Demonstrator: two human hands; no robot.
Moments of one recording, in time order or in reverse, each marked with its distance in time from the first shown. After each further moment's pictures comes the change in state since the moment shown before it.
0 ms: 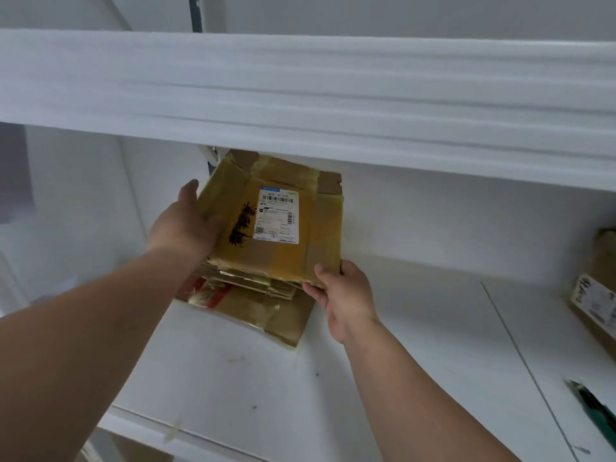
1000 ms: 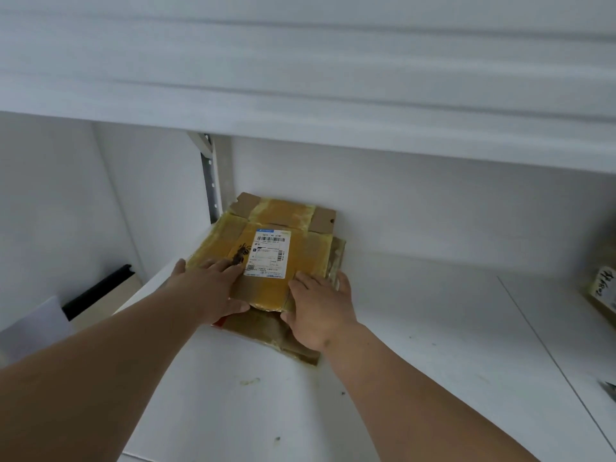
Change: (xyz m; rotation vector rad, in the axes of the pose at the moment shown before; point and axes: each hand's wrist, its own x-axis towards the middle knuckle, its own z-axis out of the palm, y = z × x) left_hand 0.021 -0.068 0.065 0.769 -0.646 0.392; right_hand 0.034 0.041 0.039 -1.821 -0.291 -0.388
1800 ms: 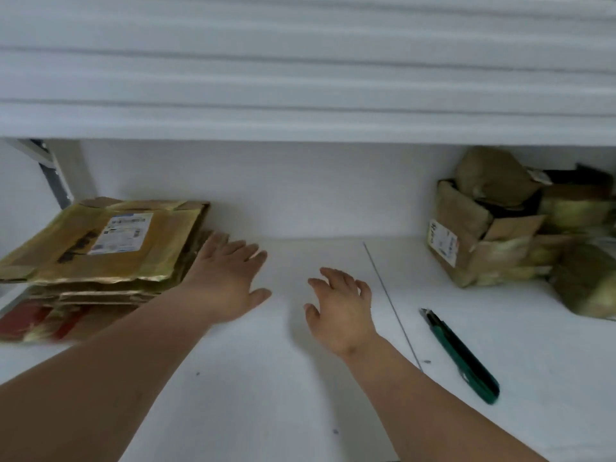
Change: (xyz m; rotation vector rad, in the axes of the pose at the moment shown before) left_hand -0.033 0.245 -0.061 0.140 0.284 0.385; right_hand -0.164 0.195 0.002 0.146 0.254 0.350
